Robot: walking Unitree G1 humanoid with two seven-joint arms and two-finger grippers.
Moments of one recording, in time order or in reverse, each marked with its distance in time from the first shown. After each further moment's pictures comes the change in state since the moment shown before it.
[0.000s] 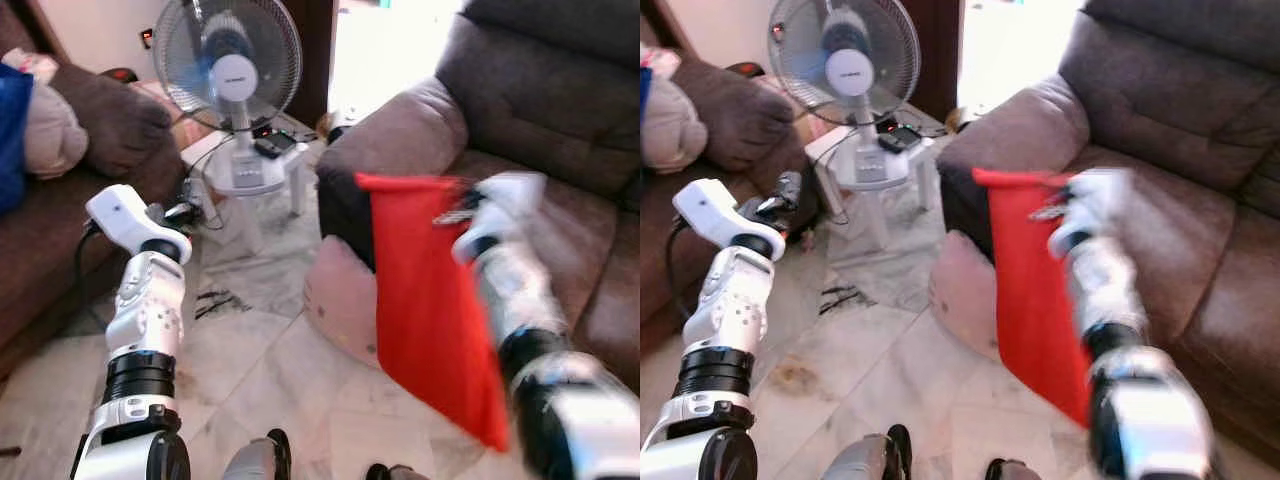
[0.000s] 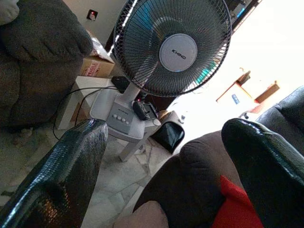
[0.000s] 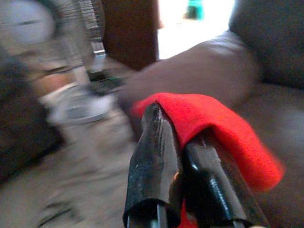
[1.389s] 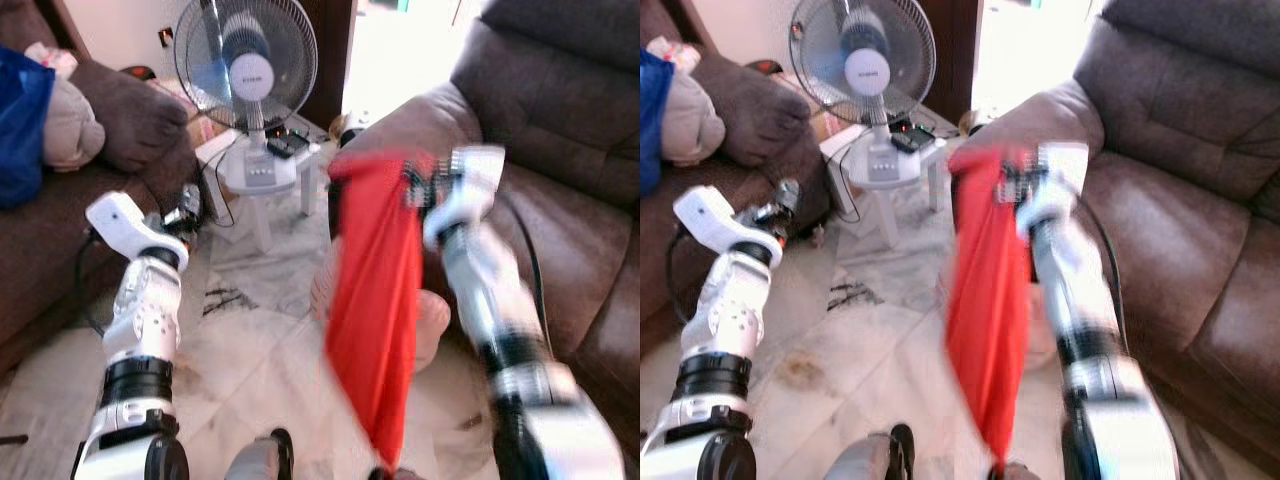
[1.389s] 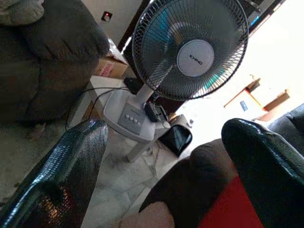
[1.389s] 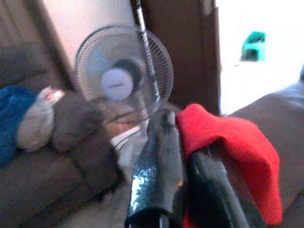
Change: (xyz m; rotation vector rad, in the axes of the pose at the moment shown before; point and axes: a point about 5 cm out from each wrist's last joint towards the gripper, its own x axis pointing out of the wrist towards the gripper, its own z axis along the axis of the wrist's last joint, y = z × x) left arm -0.003 0.009 -0.001 -0.019 0.006 0.029; right arm 0.015 0.044 0.056 0.100 -0.191 0.114
